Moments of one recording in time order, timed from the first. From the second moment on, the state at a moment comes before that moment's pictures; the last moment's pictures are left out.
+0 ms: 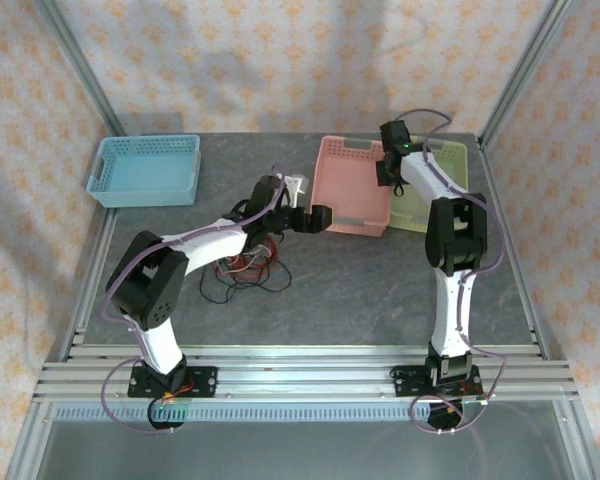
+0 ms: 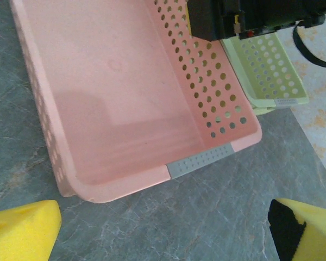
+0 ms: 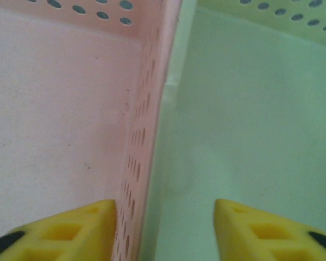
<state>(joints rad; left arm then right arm) -0.52 1.77 1.11 0.11 0.32 -0.49 0.17 2.19 1.86 -0.73 0.24 0.06</state>
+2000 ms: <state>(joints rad) 0.12 2.20 1.78 -0.52 0.34 -0.35 0.71 1.67 1.36 -0.33 0.23 0.62</state>
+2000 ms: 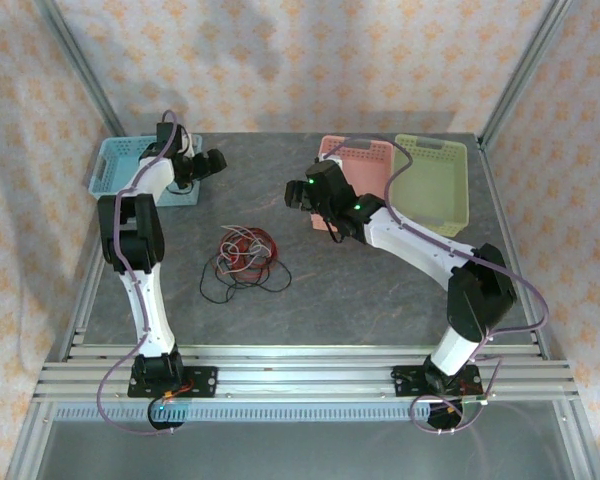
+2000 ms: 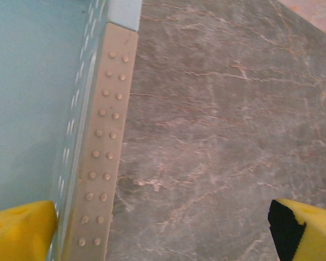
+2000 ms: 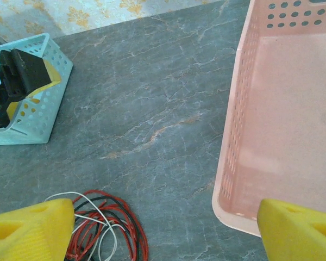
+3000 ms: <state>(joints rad) -0.22 2.34 2.07 -0.66 0.44 -0.16 0.64 1.44 1.08 -0.25 0.32 0.73</state>
